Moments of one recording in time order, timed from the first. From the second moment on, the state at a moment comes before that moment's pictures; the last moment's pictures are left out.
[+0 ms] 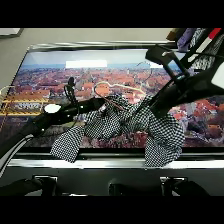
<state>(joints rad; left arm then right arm) -0.41 -1.33 0.92 0.08 -0.54 -0.86 0.36 -1.09 1.61 -1.39 1.63 1.14</state>
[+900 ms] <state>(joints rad) -0.29 -1.35 0.95 0.20 -0.69 -0.94 0.43 -1.08 1.61 -1.51 1.71 1.16</state>
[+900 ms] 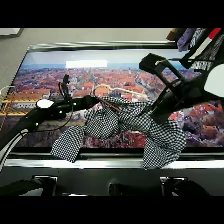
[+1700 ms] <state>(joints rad) -0.13 -1.35 0.98 0.24 -0.88 -0.95 0.43 -1.13 1.55 -1.51 1.56 0.98</state>
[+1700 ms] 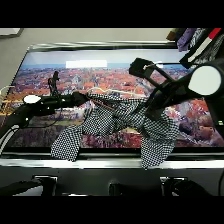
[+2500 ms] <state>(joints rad) -0.05 -1.35 1.00 0.31 -1.14 -0.97 0.43 -1.15 1.55 -1.61 1.48 0.88</state>
